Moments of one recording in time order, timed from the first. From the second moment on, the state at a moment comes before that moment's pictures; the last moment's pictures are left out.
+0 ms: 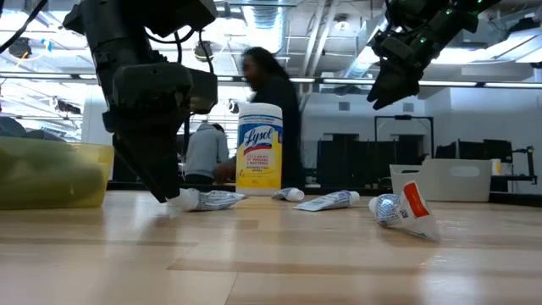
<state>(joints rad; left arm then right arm) -0.32 1.72 0.91 -0.38 -0.17 -0.84 -0.56 1.08 0.89 -0.57 -0.06 0.00</state>
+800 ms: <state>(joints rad) -0.32 1.77 0.91 -0.38 -0.13 -0.88 -0.56 1.08 0.89 -0.57 -0.06 -0.01</state>
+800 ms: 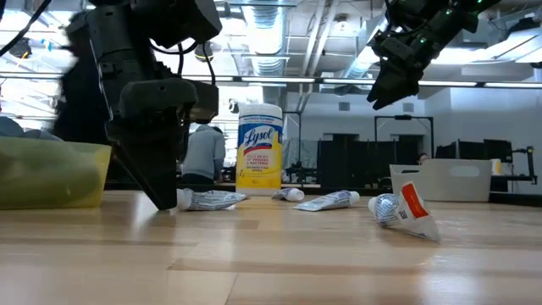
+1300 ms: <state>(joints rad) -0.29 1.75 0.91 -0.36 -0.09 -0.98 -0.56 1.08 0.89 -0.57 -0.06 -0.01</state>
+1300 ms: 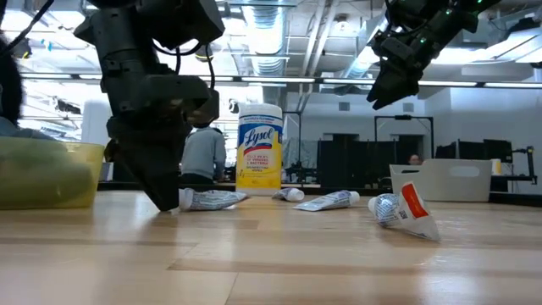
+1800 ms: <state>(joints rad) -0.20 1.57 0.91 -0.32 -0.10 -0.96 -0.55 1.08 0.89 -0.53 -0.06 -0.01</state>
